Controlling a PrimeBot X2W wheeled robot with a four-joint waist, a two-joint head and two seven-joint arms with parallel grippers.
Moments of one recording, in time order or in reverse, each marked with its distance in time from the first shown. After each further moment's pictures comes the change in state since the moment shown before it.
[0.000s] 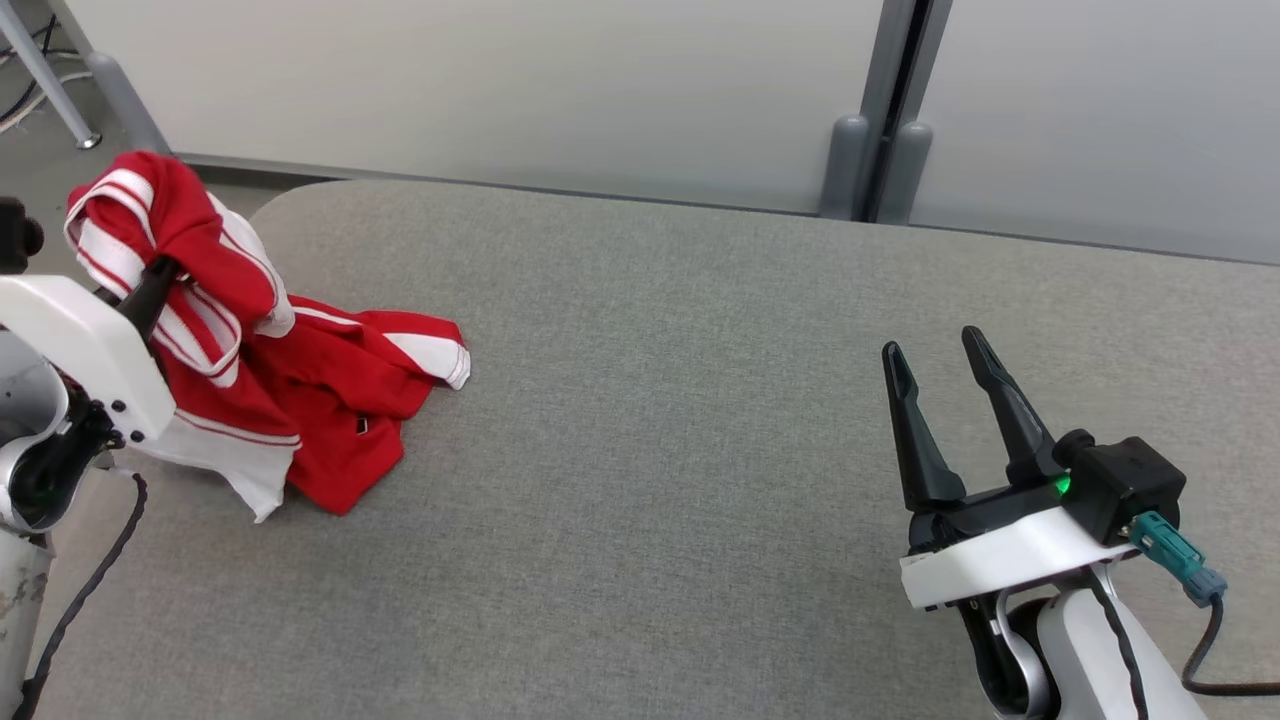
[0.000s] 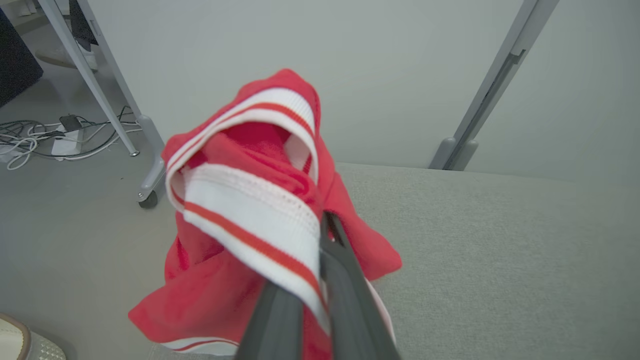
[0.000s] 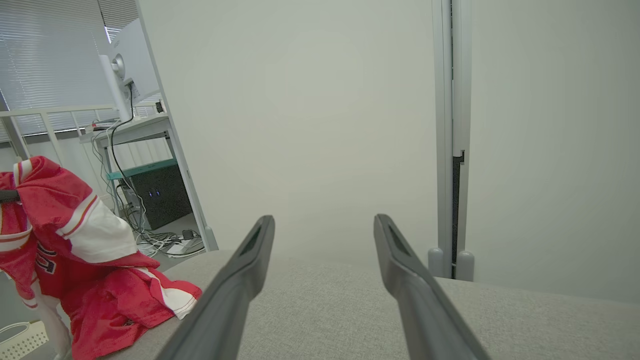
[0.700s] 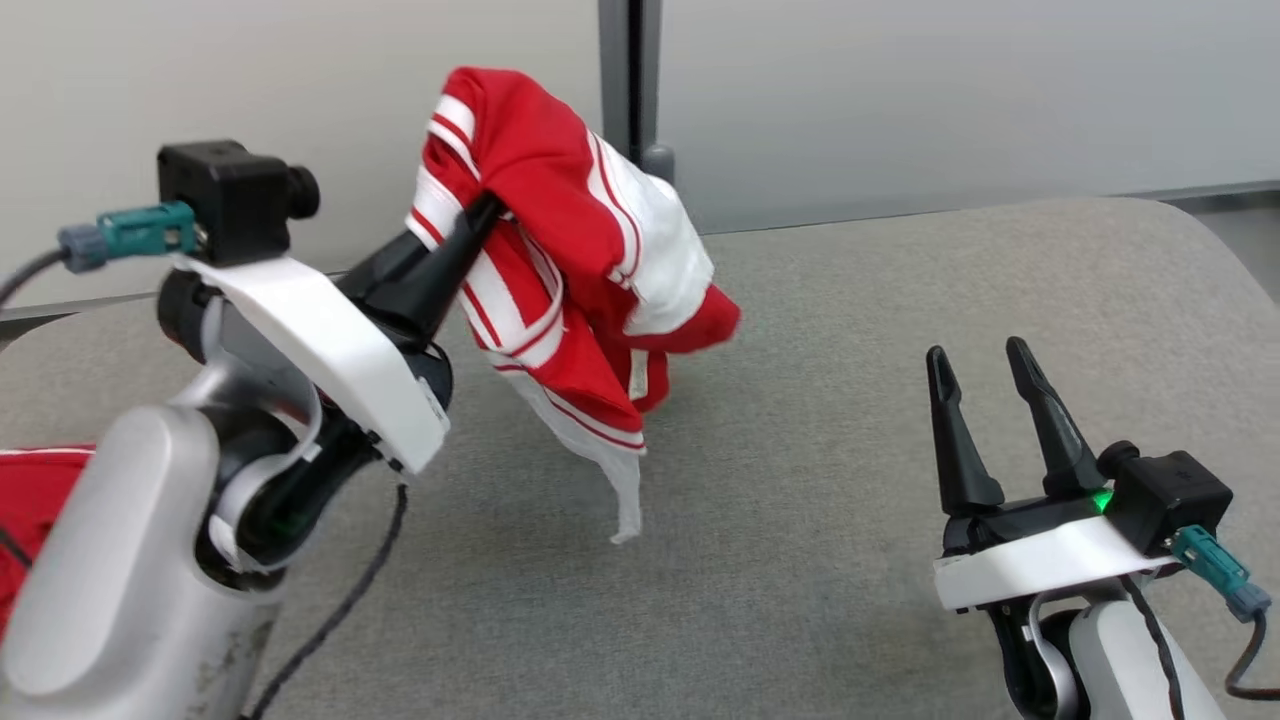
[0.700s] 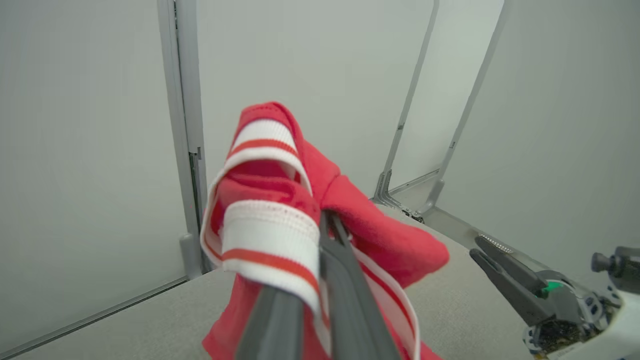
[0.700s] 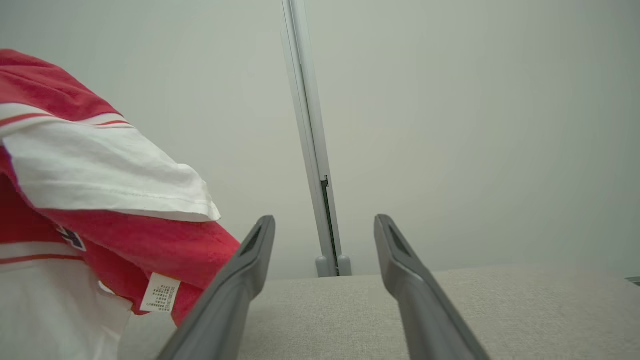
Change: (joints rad) left arm 0.043 -0.172 -0.106 -0.568 -0.098 0.062 0.074; right arm 0.041 0.004 -0.057 -0.017 0.018 0.000 0.000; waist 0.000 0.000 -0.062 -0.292
